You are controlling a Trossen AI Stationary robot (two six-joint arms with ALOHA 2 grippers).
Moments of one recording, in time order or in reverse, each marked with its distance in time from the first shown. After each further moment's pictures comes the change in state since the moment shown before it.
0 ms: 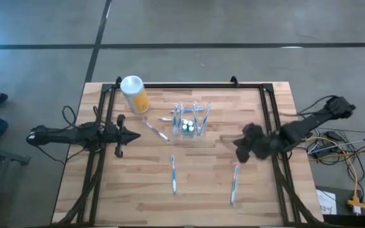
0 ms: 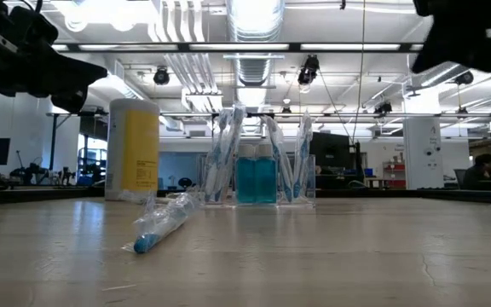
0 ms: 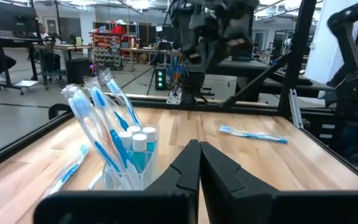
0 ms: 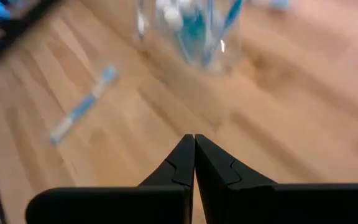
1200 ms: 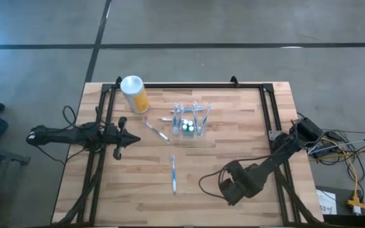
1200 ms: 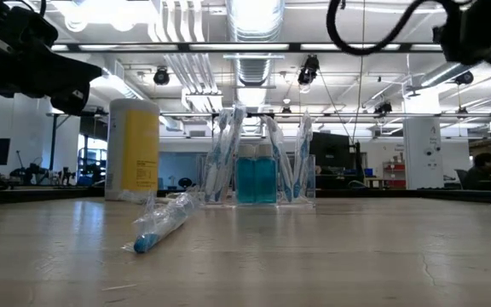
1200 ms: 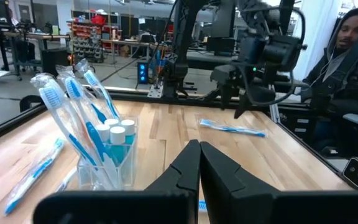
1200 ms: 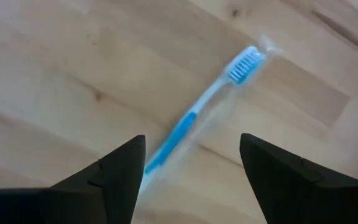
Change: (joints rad) left arm 0.000 0.006 -0.002 -0.018 0.083 -0.040; right arm 0.189 0.780 0.407 -0.289 -0.436 0.609
